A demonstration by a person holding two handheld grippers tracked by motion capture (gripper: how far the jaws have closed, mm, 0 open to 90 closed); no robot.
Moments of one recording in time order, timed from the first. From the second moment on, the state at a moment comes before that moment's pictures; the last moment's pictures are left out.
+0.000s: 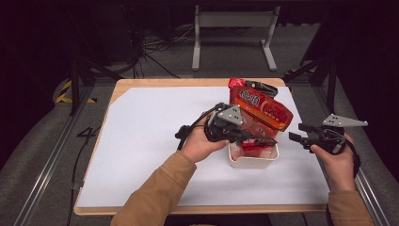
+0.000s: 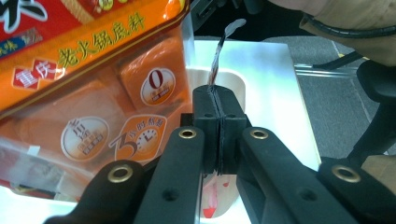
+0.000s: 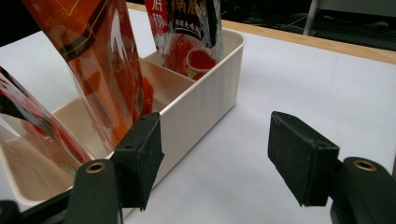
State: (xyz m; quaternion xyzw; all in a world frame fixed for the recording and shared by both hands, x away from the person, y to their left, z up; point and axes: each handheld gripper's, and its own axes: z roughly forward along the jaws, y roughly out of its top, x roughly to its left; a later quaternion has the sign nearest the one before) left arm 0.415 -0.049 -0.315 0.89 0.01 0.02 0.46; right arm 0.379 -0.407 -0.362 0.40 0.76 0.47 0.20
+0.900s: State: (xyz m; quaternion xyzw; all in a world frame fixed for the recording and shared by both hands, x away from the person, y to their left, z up) left arm 0.409 -0.017 -0.295 0.88 0.07 0.04 0.47; right arm 0.382 -0.403 -0.366 0.41 0.76 0.47 0.19
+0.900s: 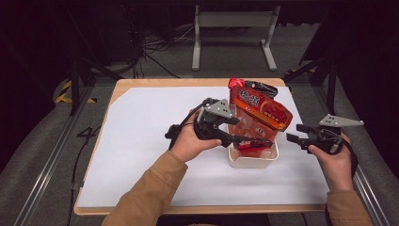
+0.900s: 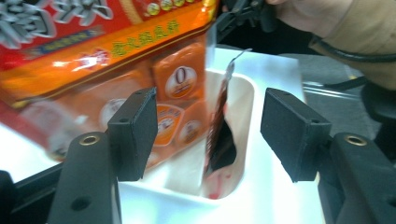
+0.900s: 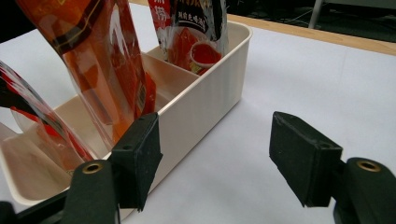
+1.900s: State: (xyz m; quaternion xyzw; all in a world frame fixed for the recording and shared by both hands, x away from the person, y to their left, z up) left arm 0.377 0.138 -0.287 0.83 0.21 0.15 0.50; right arm 0.382 -0.398 -0.369 0.39 0.77 0.47 0.20
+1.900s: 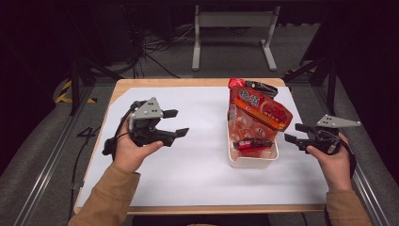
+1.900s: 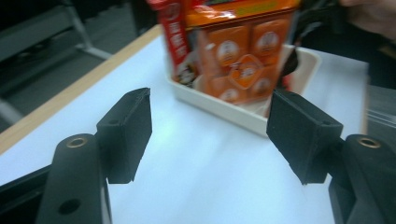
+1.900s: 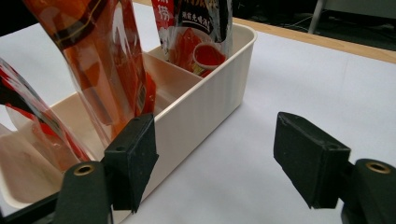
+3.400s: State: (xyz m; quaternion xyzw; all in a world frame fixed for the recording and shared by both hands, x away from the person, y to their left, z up) left arm 0.378 0.218 -0.417 0.81 0.32 0.15 0.47; right arm 0.393 -0.393 -0.403 0.38 0.78 0.46 0.18
